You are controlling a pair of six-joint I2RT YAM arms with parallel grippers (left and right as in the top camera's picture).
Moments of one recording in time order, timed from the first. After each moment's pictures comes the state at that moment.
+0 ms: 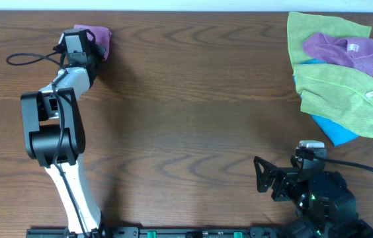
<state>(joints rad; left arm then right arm) 0.11 2.25 1.47 0.05 0.02 -0.98 0.49 0.41 0.72 -0.94 0.10 0.52</state>
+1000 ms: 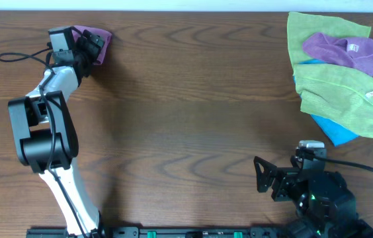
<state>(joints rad) 0.17 2.20 1.47 0.00 0.26 -0.90 0.49 0.41 0.72 -0.94 0.10 0.52</state>
